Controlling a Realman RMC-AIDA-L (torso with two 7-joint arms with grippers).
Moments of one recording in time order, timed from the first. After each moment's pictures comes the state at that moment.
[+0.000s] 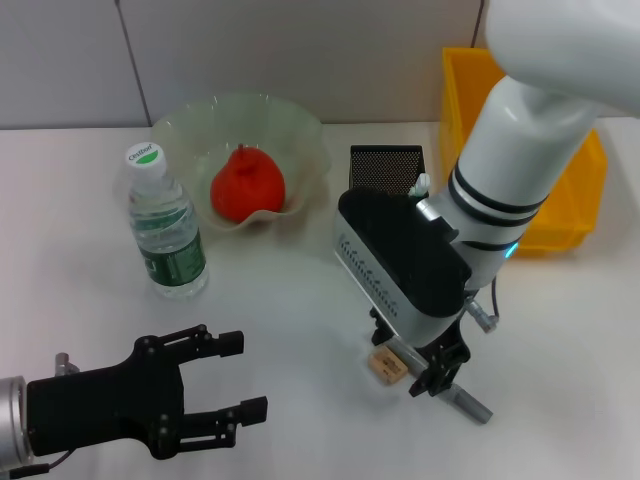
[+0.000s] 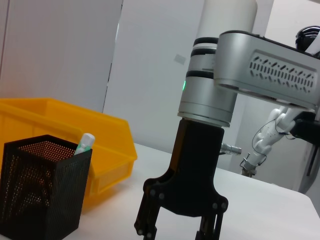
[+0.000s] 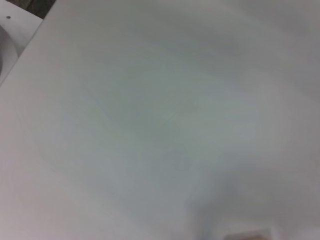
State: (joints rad) left arm -0.32 -2.06 0.90 0.61 1.77 1.70 -1.15; right arm 1.07 2.09 -1.66 -0.82 -2.46 -1.47 1.59
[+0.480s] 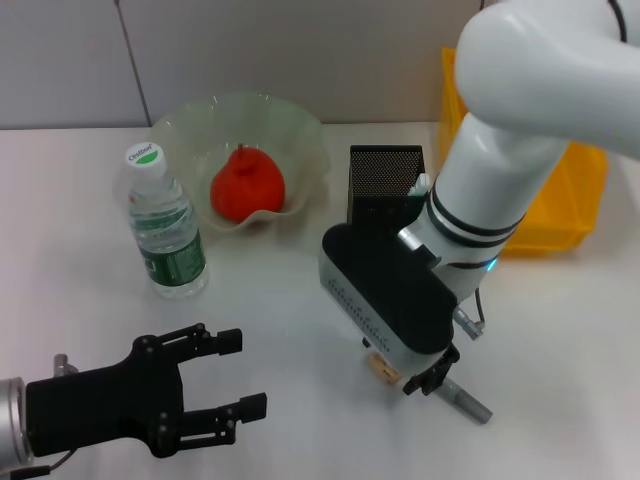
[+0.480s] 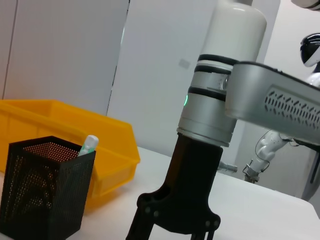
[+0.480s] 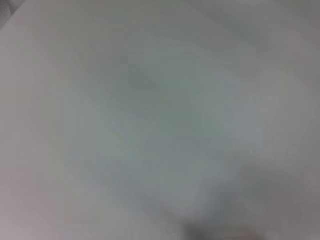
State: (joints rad) left arm -0.31 -2.06 0.88 0.60 1.77 1.70 -1.16; right arm 1.07 2.09 -1.82 -0.81 -2.43 -1.36 1.58
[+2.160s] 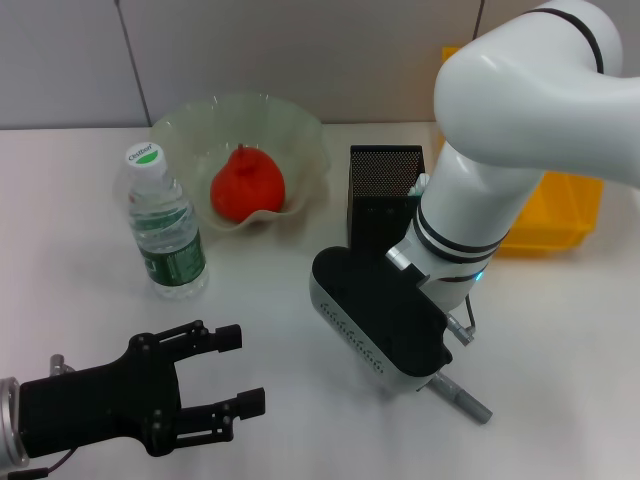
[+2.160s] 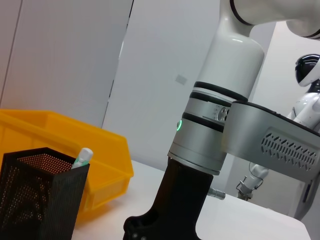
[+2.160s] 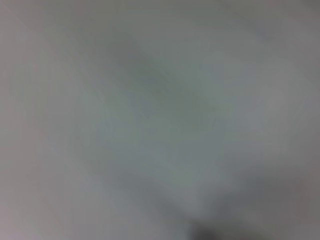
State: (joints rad) left arm -0.31 -2.06 0.86 0.58 1.76 1.74 -1.18; right arm 1.07 2.09 -1.91 -0.81 -2.42 -1.31 1.59
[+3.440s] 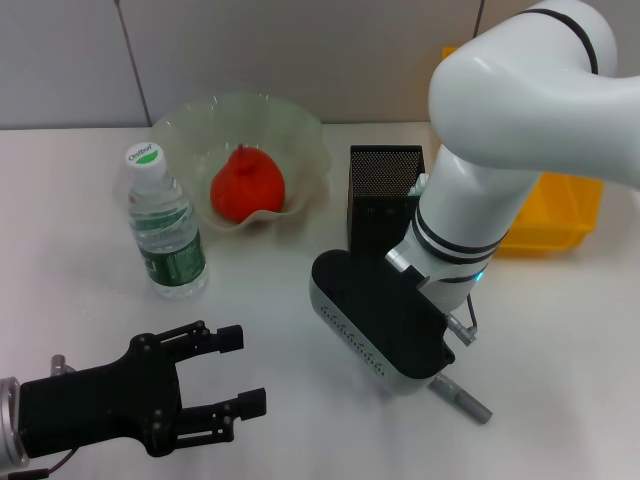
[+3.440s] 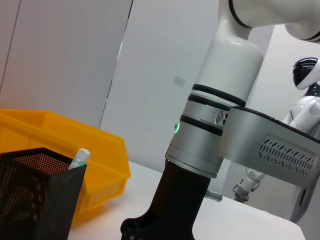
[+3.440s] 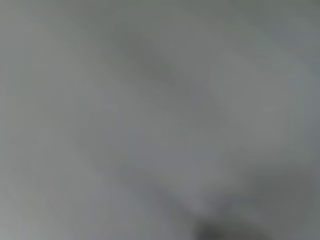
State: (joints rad) left arm -0.31 -2.06 0.86 0.58 1.76 1.75 -1.19; right arm 1.08 2.09 -1.92 -0.81 -2.42 -1.31 1.60
